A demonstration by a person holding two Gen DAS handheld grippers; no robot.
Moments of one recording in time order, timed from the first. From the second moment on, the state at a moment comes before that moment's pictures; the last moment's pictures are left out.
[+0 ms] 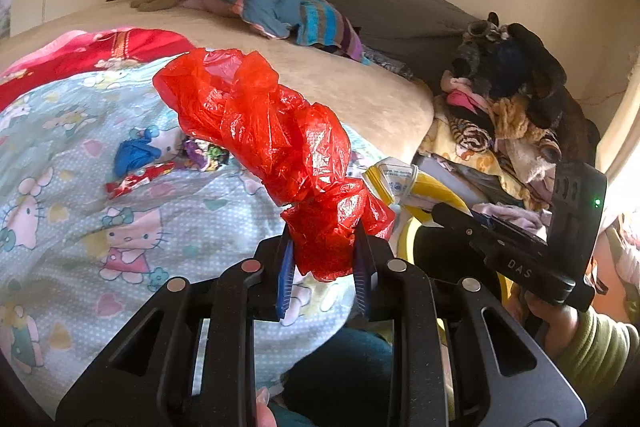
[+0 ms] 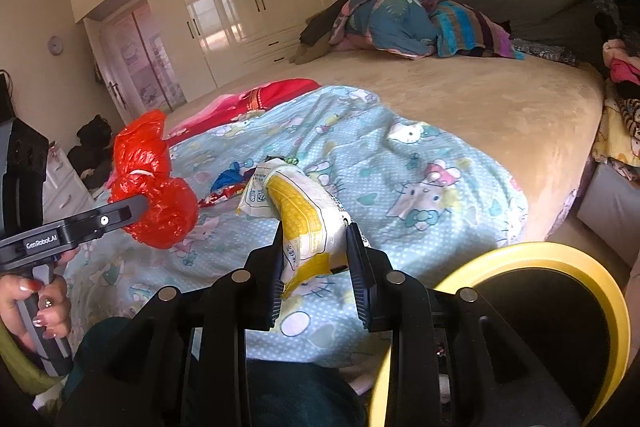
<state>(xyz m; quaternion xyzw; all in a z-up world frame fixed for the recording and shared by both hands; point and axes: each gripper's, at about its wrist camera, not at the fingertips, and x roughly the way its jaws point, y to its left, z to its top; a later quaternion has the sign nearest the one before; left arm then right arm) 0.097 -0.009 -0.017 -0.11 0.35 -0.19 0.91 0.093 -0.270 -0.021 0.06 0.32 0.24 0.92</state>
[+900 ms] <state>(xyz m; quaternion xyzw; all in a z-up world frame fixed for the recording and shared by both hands) 0.091 -0.075 -0.016 -0.08 0.35 -0.26 0.90 0.066 -0.350 -0.023 0.07 0.32 0.17 0.93</state>
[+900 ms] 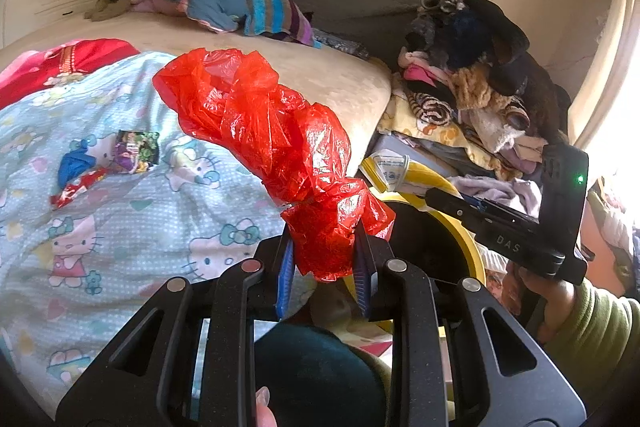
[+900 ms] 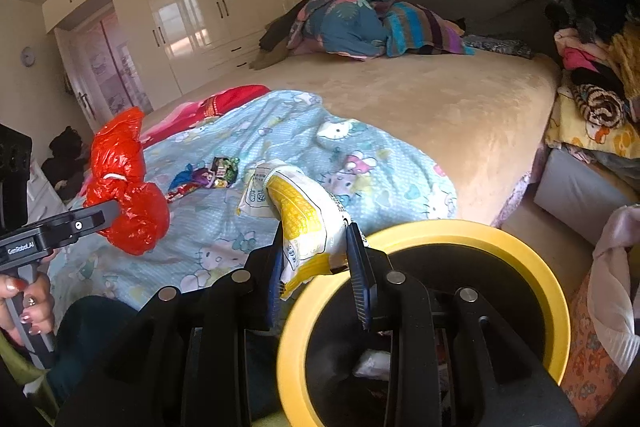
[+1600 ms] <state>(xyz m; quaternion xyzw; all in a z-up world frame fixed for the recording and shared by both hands) 0.080 -0.156 -0.038 -0.04 0.38 -0.33 0.86 0.057 -0.414 -0.048 0.10 0.34 0.10 0.93</state>
